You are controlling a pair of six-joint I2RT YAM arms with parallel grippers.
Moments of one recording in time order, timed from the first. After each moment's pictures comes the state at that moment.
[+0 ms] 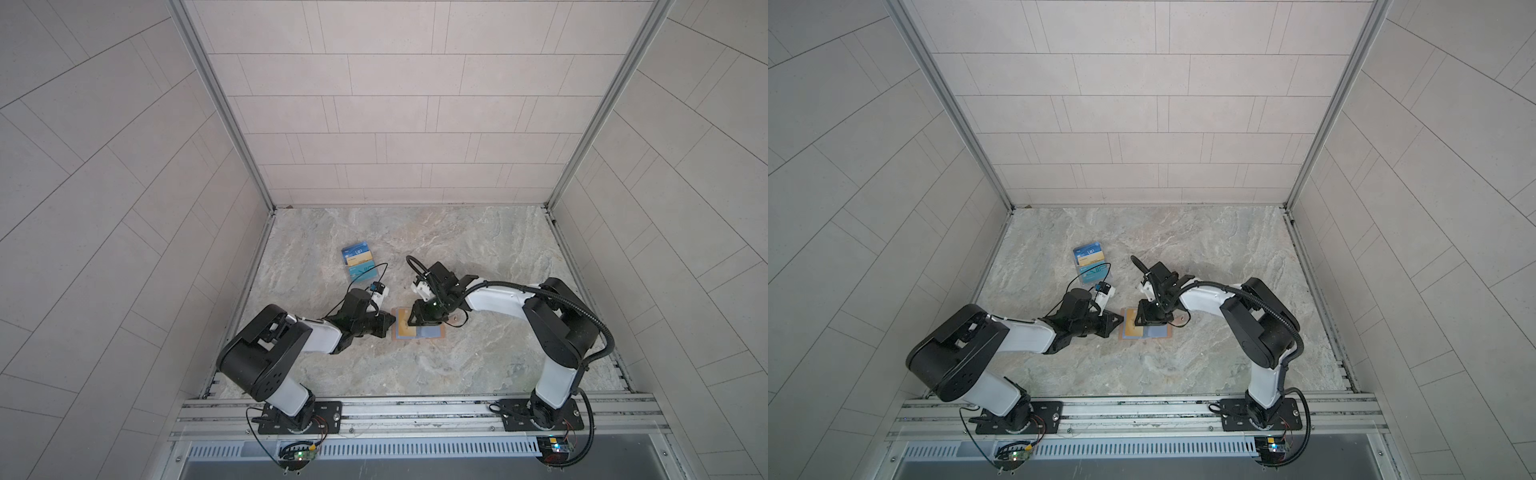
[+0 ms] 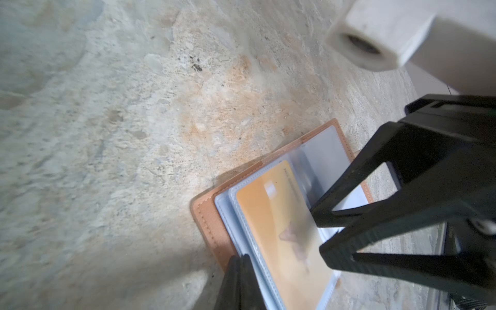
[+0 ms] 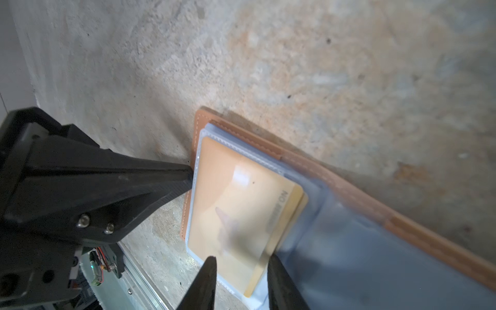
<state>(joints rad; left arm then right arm) -0.55 1.56 0.38 0.44 0.40 -0.37 0.66 1.81 1.02 -0.35 -0.50 0.57</state>
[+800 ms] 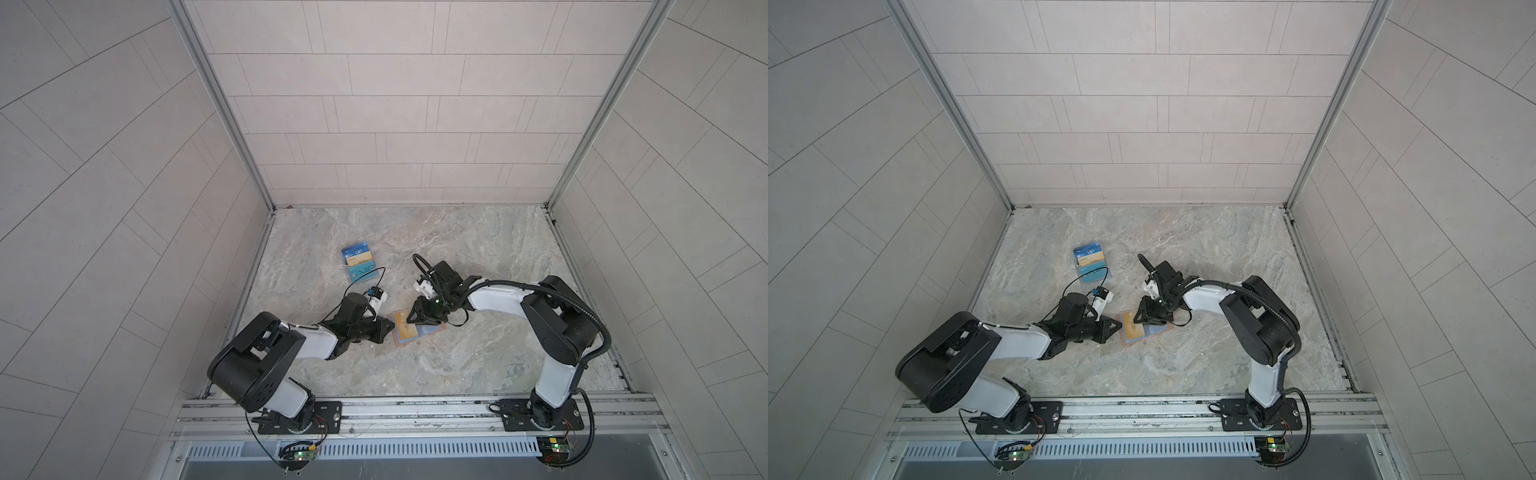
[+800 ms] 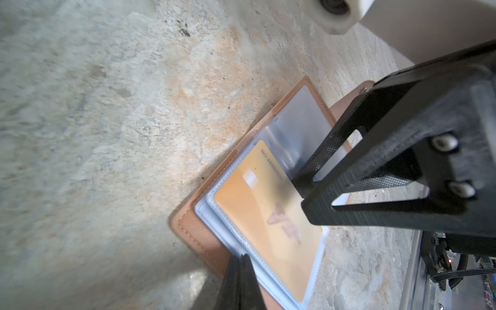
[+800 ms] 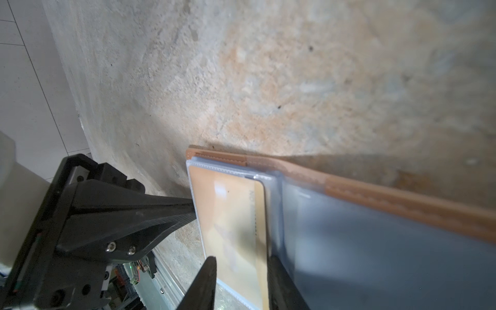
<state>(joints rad) -0.55 1.48 0.33 0.40 0.43 -0.39 0.63 1.81 0.99 -0.28 -0.57 0.66</state>
